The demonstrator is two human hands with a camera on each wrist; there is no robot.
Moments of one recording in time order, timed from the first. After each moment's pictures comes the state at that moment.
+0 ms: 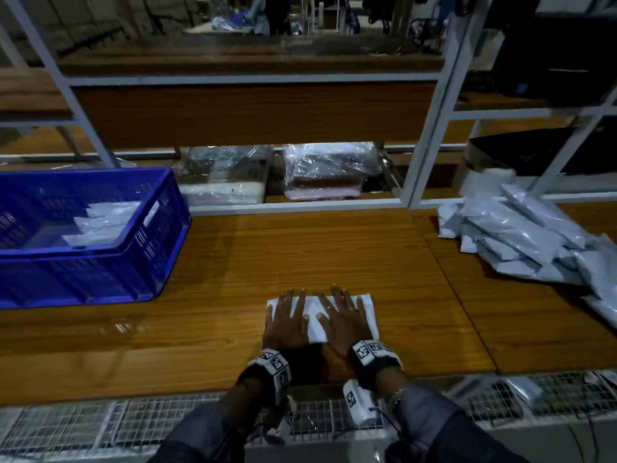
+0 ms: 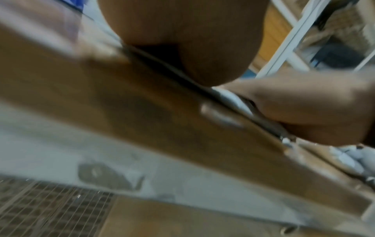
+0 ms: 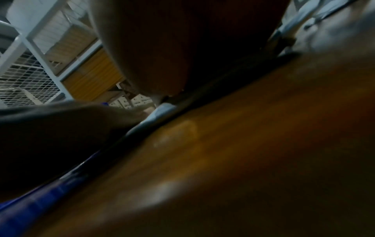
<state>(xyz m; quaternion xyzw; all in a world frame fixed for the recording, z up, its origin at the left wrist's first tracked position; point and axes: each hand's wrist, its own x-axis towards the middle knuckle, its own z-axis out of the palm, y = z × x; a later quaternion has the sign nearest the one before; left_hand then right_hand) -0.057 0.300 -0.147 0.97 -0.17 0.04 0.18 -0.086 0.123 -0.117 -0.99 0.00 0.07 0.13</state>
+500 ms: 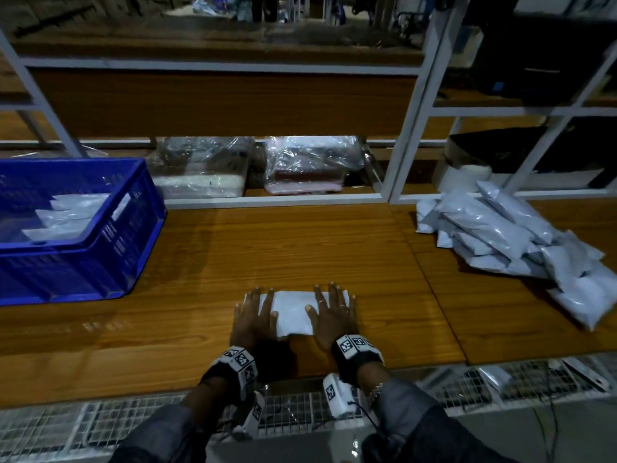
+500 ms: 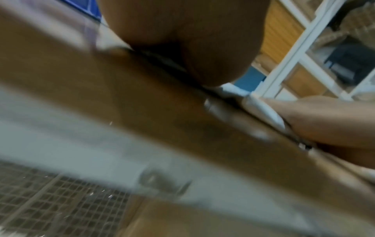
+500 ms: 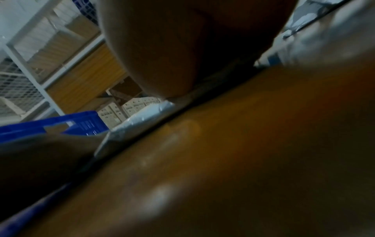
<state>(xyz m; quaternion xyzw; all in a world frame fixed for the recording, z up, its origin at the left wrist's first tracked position) -0.052 0.317 -0.150 0.97 -0.17 0.04 0.16 -0.090 0.111 -0.118 -0.98 0.08 0.07 0.16</state>
